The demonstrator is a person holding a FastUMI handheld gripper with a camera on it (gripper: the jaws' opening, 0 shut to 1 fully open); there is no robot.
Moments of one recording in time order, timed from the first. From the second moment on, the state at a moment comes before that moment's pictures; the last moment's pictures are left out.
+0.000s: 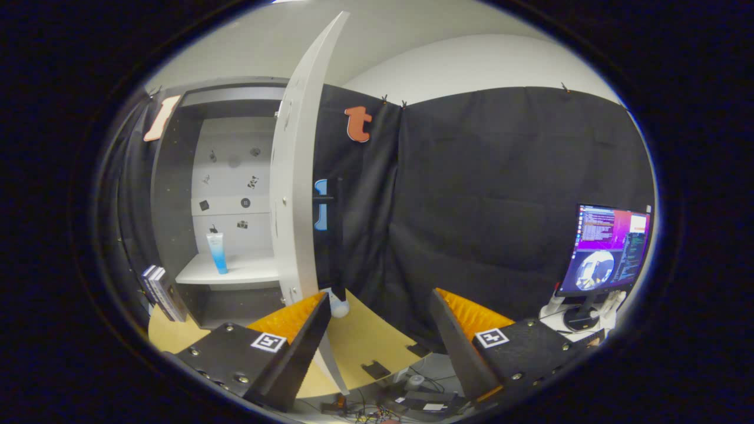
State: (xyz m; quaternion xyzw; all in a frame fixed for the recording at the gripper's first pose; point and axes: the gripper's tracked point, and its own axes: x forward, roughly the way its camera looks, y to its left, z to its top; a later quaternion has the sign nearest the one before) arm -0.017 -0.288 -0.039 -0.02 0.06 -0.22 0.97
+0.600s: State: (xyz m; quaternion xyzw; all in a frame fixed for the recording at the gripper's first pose) arm -0.016 -0.244 -0.044 0.00 0.05 -0.17 0.98
